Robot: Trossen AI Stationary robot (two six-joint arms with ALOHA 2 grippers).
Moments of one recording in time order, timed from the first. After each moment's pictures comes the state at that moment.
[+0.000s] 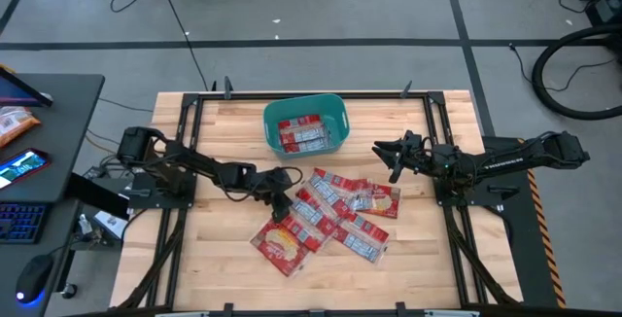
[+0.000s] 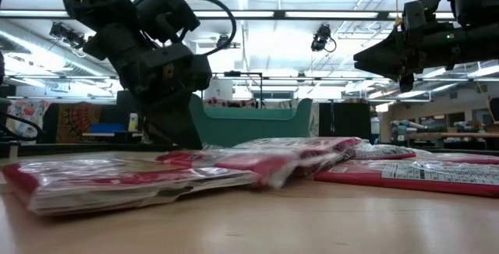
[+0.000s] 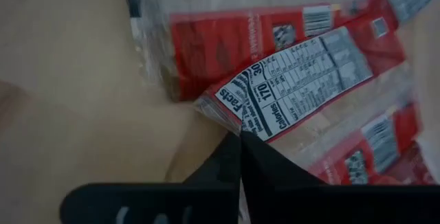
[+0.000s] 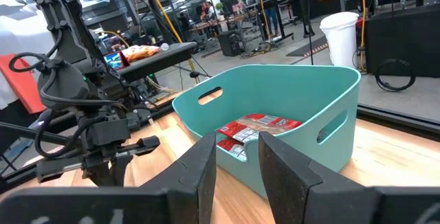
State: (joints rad) left arm -0.10 1.66 0.67 0.17 0.04 -0.59; right arm -0.04 0.74 0.02 0.73 0.40 0.31
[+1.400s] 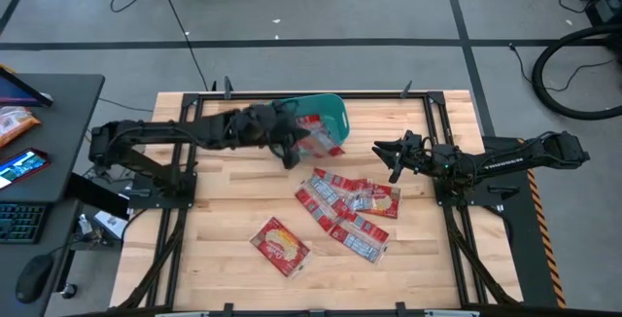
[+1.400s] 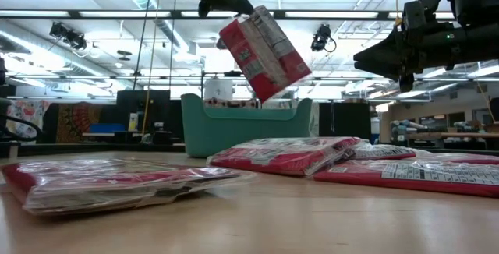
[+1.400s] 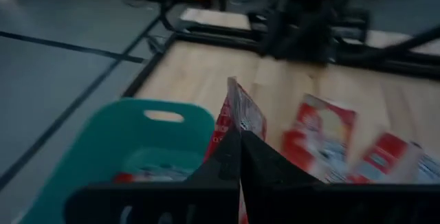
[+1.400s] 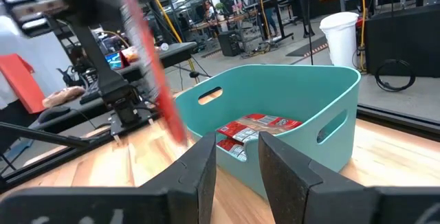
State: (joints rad) left arm 0.13 1.41 1.19 -0.22 -0.19 -0.06; right arm -0.04 0.74 0.02 0.73 0.40 0.31
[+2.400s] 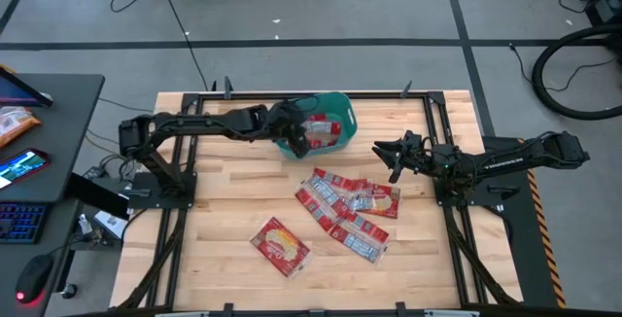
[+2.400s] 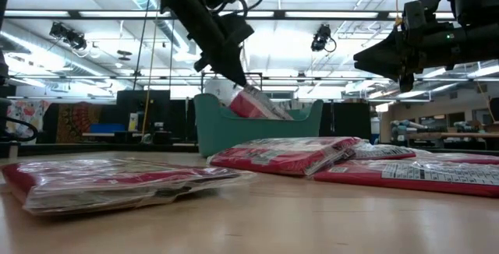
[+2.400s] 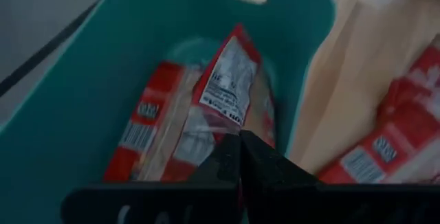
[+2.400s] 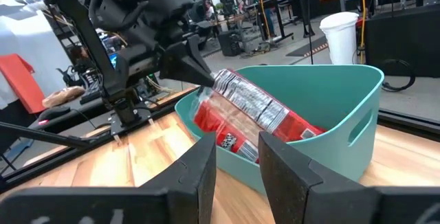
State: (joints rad) left arm 0.27 1.64 1.19 -0.32 -0.21 -0.23; right arm -0.04 0.74 0.02 0.73 0.40 0.31
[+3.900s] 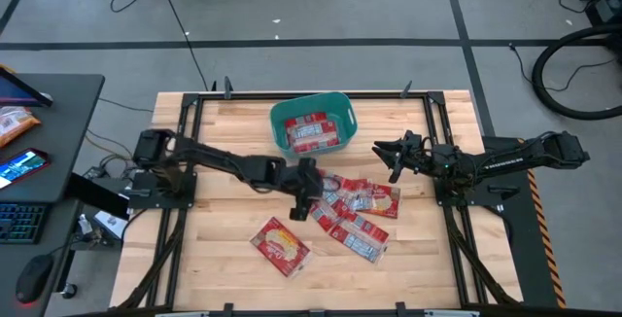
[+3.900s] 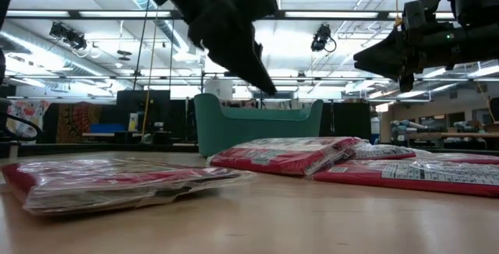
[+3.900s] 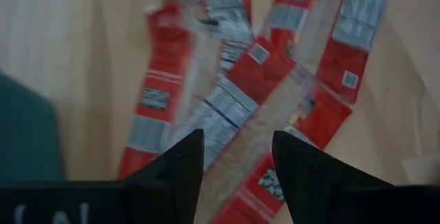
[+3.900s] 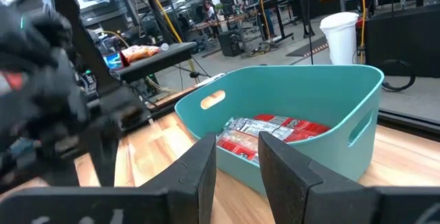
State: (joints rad) left arm -0.10 1.79 1.19 -0.21 -0.08 0.14; right arm -0.04 0.74 0.02 0.73 0.40 0.31
